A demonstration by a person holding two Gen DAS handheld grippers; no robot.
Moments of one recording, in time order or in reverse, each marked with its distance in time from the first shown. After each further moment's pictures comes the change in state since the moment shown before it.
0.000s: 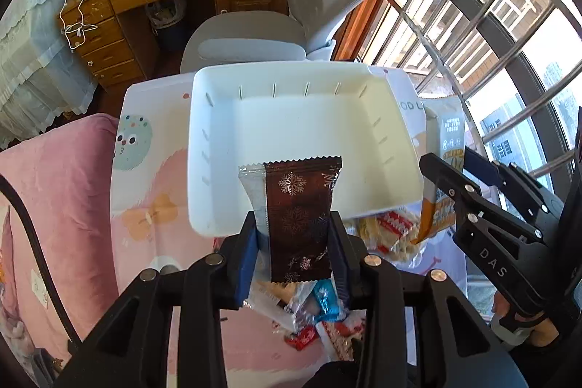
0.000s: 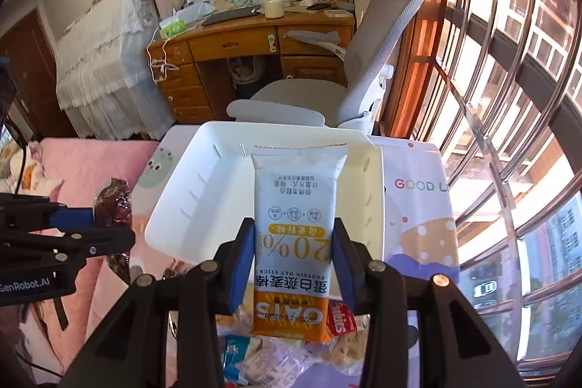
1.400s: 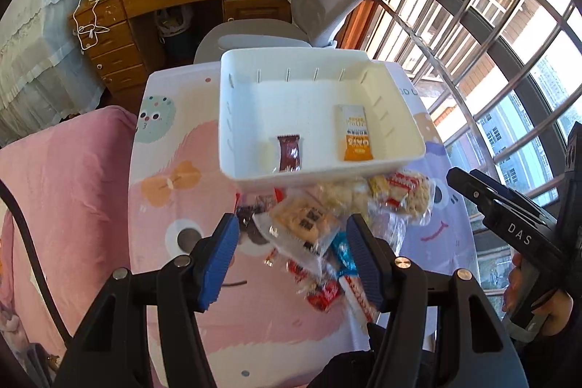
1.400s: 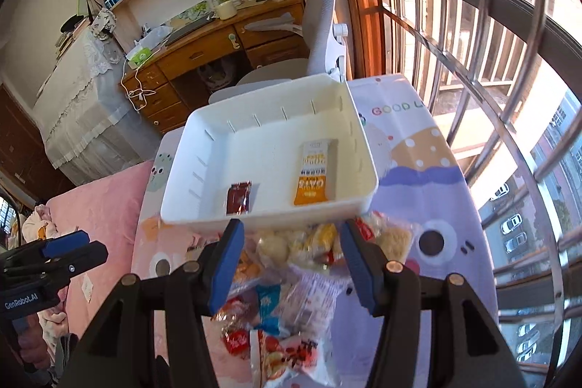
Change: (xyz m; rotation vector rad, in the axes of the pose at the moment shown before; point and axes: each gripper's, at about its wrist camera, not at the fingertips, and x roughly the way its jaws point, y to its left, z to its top) left arm -0.042 0.035 -0.093 0.024 -0.063 -0.009; right arm -0.048 0.003 -0.082 0.282 0.033 -0.016
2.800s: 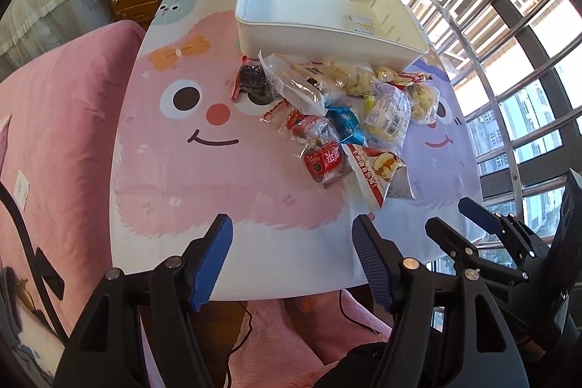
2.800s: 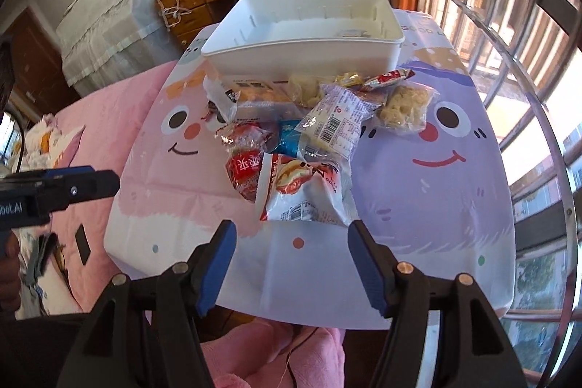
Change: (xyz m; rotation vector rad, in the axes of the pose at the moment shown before) left arm 0.006 -0.010 -0.154 -0.126 0.144 0.009; right arm -0.029 0.014 -0.171 -0.231 0.168 0.029
